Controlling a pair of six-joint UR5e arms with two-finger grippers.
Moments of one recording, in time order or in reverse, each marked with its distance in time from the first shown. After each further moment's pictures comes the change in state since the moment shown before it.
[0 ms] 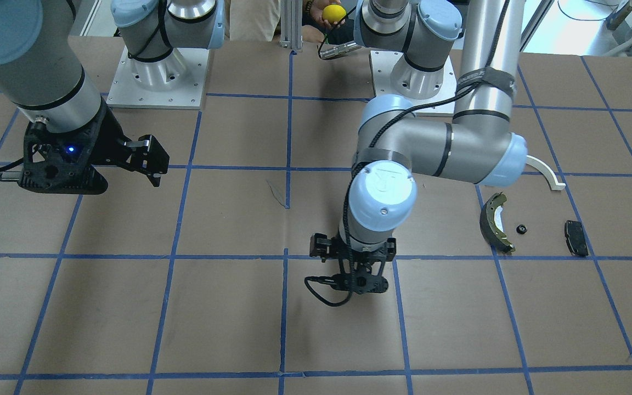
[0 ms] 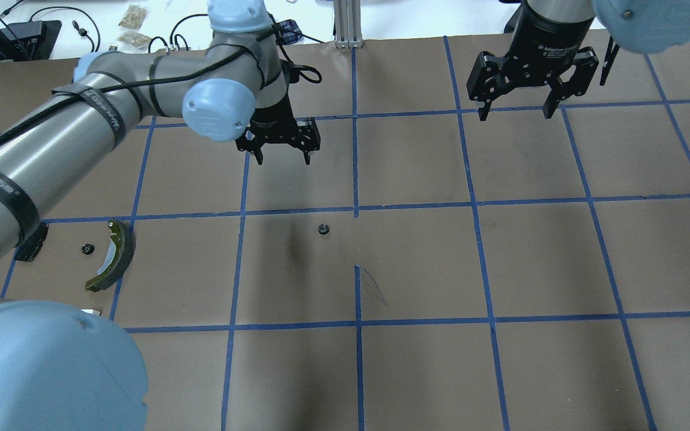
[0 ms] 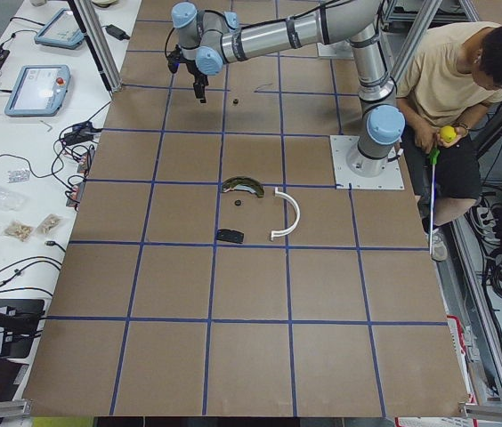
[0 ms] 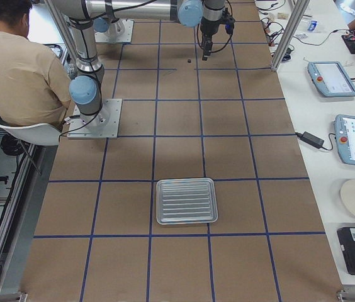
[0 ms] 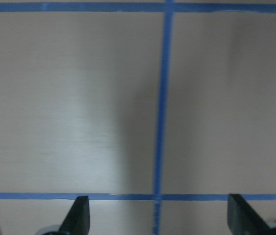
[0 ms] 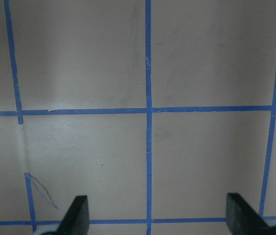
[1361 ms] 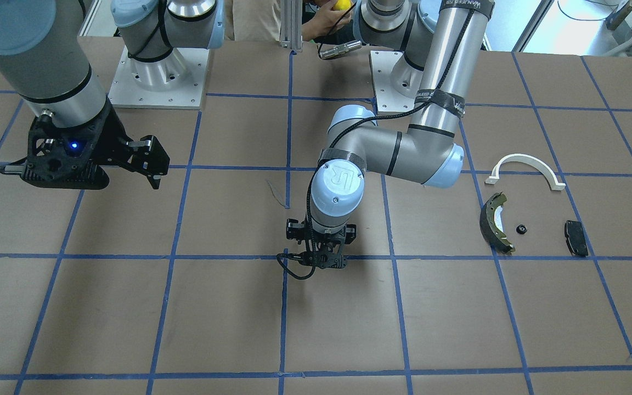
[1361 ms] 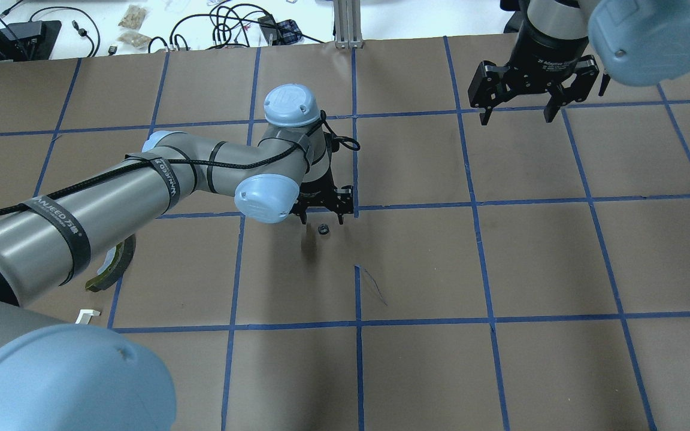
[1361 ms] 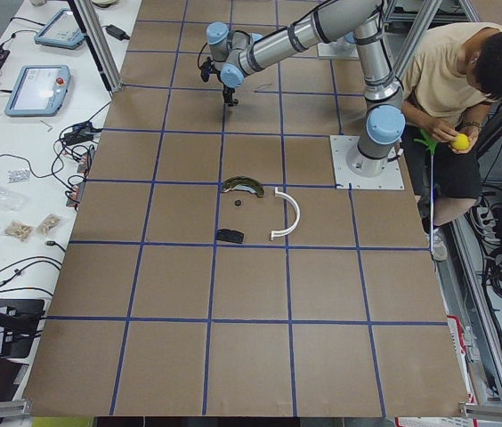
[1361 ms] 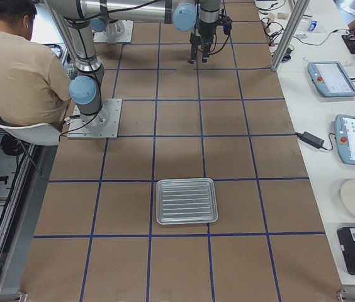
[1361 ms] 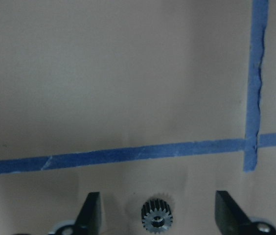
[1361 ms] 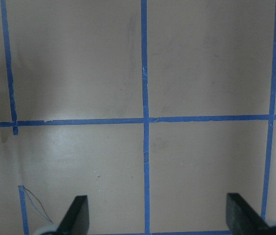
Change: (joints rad) left arm -0.062 -0.015 -0.215 0.201 -0.047 -0.054; right arm 0.001 -0.036 0.071 -0.086 -0.007 0.005
